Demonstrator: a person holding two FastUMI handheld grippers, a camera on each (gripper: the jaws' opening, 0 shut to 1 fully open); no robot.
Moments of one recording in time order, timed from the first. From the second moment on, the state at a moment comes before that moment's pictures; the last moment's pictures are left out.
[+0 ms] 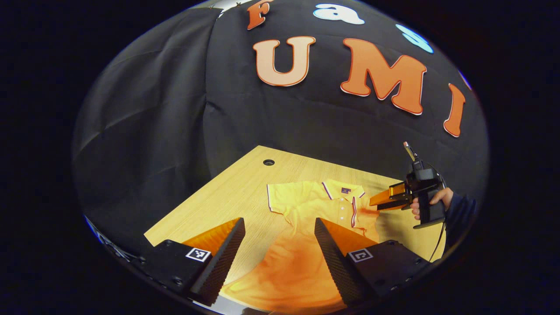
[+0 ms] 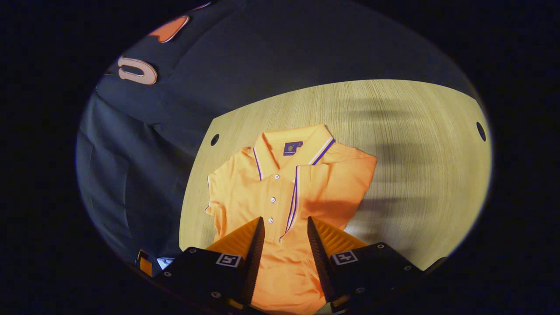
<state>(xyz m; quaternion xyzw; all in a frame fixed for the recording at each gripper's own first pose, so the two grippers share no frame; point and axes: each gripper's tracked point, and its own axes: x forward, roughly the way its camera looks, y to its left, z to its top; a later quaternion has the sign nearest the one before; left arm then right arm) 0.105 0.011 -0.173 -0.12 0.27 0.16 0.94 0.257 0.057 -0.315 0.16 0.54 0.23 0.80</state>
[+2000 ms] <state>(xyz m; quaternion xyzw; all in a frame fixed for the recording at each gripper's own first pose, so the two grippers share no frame) 0.361 0.083 -0.423 -0.11 0.63 0.03 0.77 -0.006 0.018 -0.280 0.29 0.41 -0.11 0.86</state>
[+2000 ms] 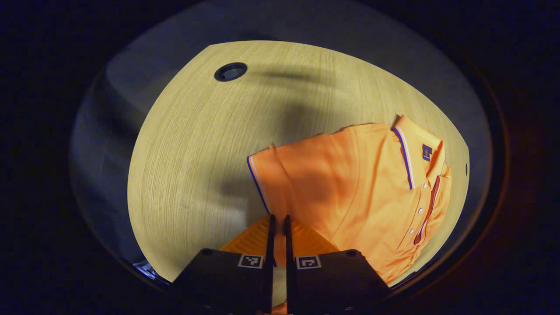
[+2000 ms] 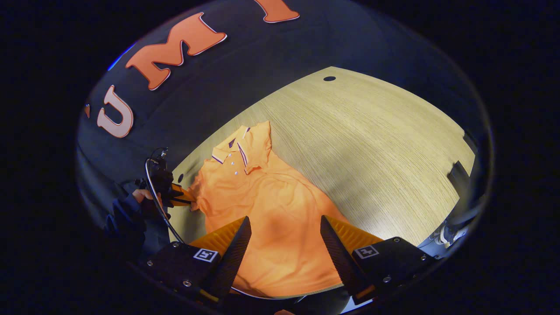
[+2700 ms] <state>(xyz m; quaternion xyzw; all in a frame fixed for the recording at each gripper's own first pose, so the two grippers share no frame) 0.391 -0.019 -0.360 -0.04 0.55 -0.13 0.83 -0.045 -0.009 -0.276 0.30 0.41 -0.16 0.85</state>
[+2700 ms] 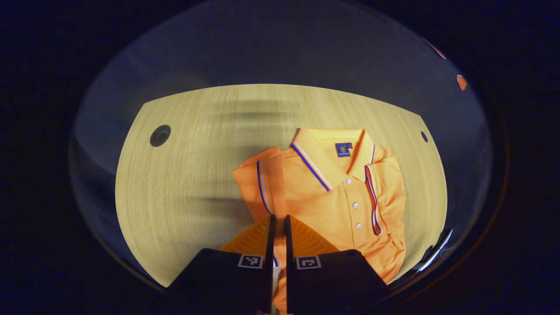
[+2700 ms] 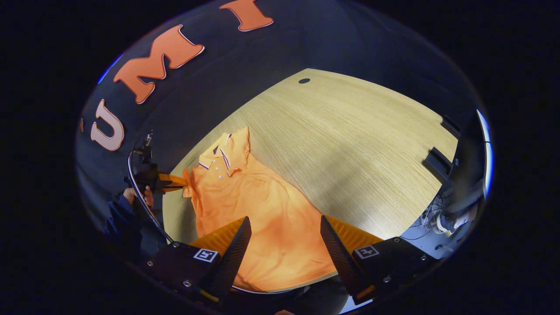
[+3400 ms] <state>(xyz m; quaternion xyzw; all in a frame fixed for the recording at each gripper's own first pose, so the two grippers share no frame) 0.357 -0.067 -0.367 -0.01 0.55 -0.20 0.81 -0.078 -0.007 -0.276 0.29 0.41 -0.19 0.85</state>
